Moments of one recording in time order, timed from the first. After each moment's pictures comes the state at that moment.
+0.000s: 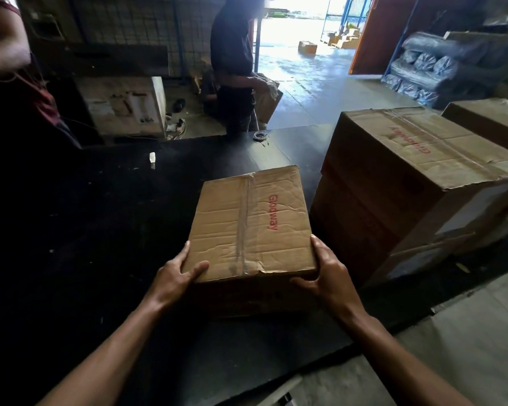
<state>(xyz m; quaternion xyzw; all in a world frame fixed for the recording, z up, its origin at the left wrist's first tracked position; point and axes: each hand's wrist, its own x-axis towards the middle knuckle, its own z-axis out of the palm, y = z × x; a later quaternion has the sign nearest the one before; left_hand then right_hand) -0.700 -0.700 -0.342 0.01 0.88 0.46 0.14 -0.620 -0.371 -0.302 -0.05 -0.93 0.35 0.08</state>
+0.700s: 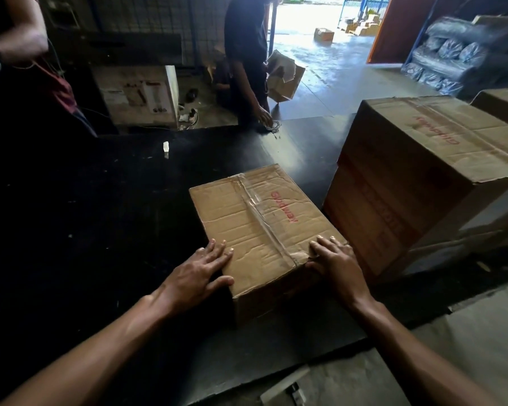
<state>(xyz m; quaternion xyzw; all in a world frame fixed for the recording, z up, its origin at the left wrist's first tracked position) -0.689 -0.700 -0.353 0.30 0.94 0.15 0.07 -0.644 -0.359 -0.337 -0.01 -0.98 0.18 0.04</state>
